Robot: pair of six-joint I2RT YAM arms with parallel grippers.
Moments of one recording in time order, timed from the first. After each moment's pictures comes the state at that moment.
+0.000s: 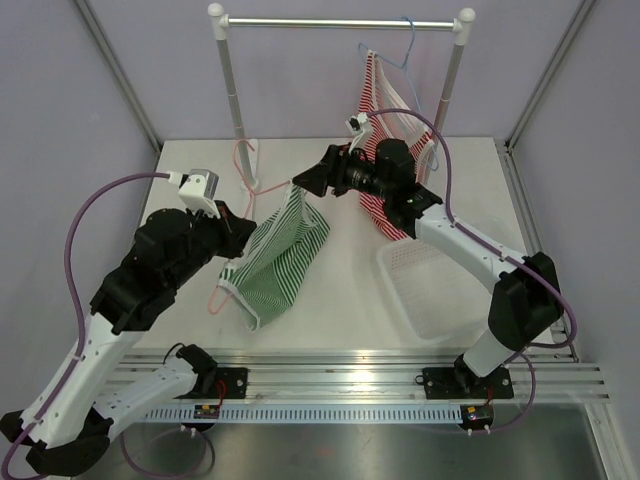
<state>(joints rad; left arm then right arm) -0.62 0.80 1.19 -0.67 -0.11 -0.40 0.59 1.59 1.32 0.26 -0.49 0.64</state>
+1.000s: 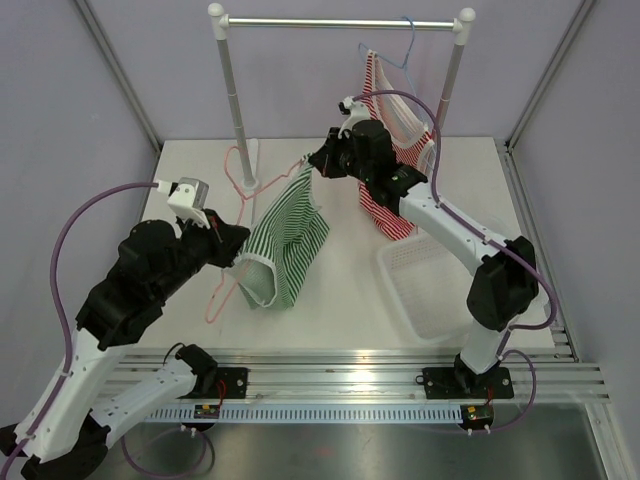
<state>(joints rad) -0.62 0.72 1.18 -0.72 -0.07 -0.37 0.62 1.76 1.60 -0.08 -0.09 0.46</state>
